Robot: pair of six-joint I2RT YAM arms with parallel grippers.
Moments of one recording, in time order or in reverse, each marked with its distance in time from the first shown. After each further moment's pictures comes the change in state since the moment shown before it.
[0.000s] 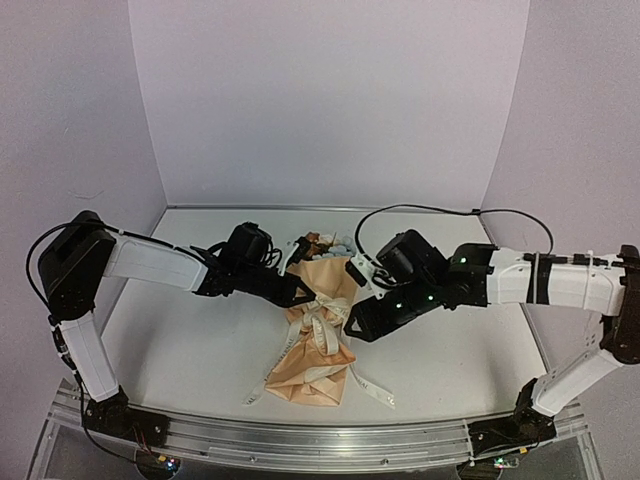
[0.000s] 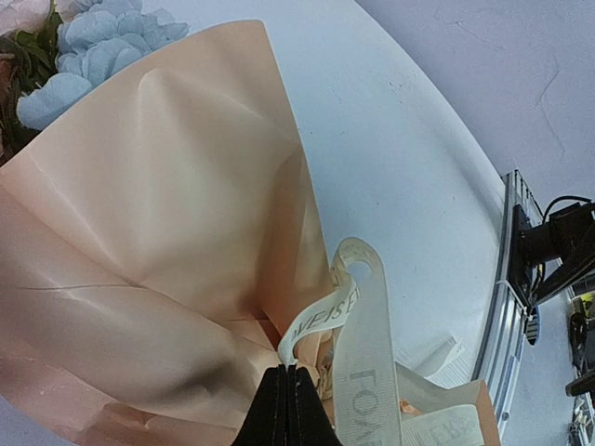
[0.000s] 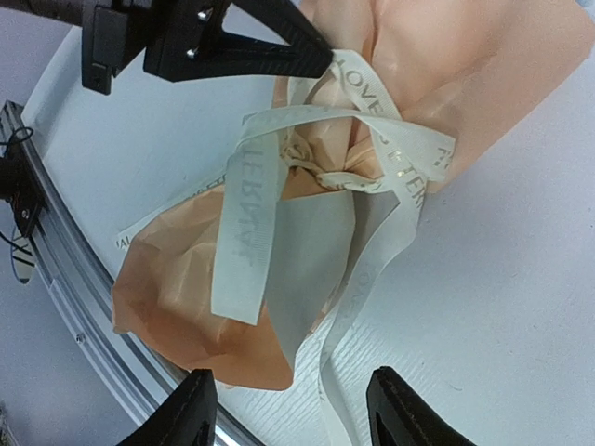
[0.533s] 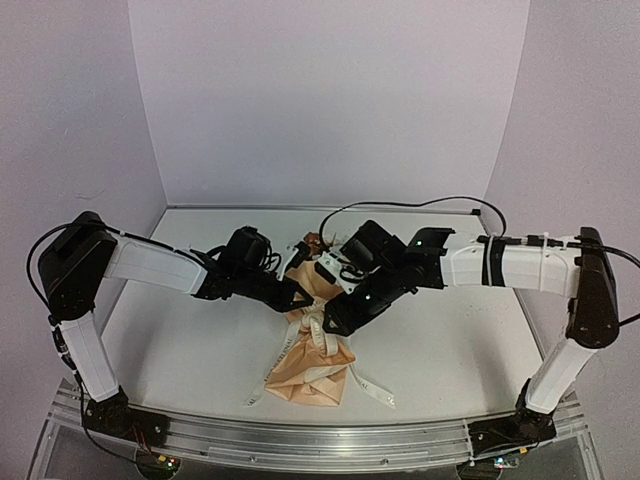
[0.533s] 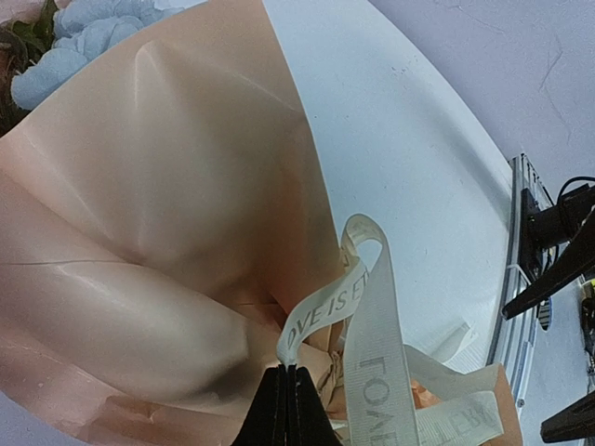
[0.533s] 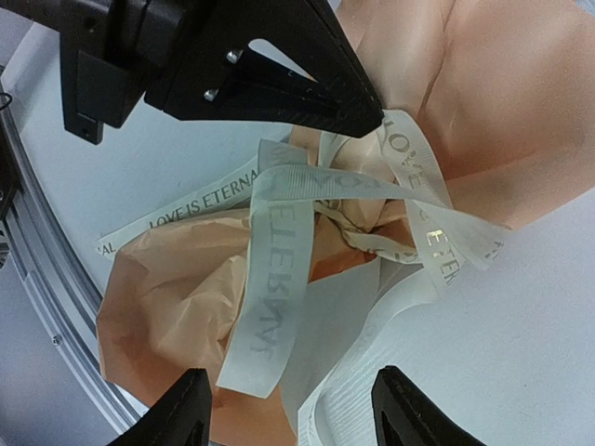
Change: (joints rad) left arm 0.000 0.000 -0.027 0.009 -0.001 0.046; right arm 0.008 0.242 0.251 -0.115 -0.014 -0.130
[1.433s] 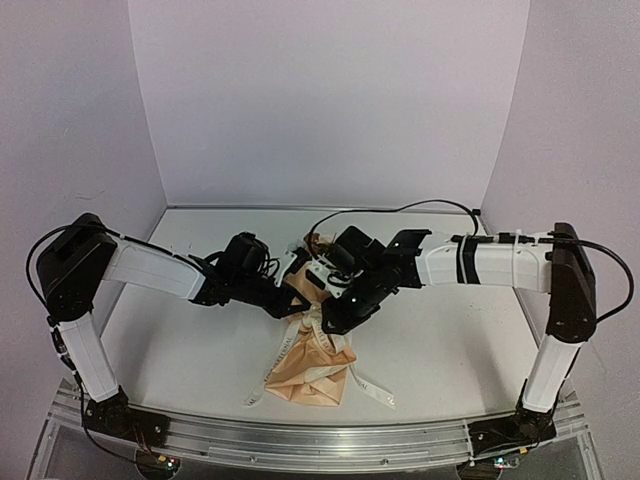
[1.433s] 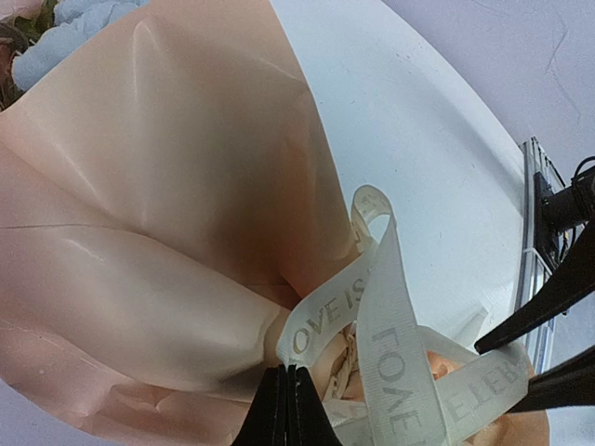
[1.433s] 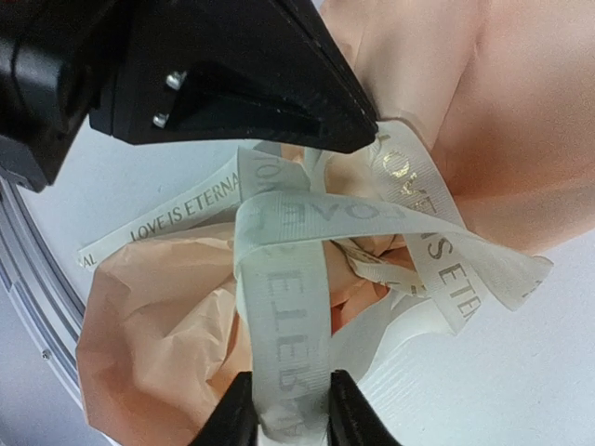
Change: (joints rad) left arm -0.010 -0.010 -0.048 0.033 -0.026 0.053; right arm 0.000 0.125 0.085 -0.029 -0.008 0.009
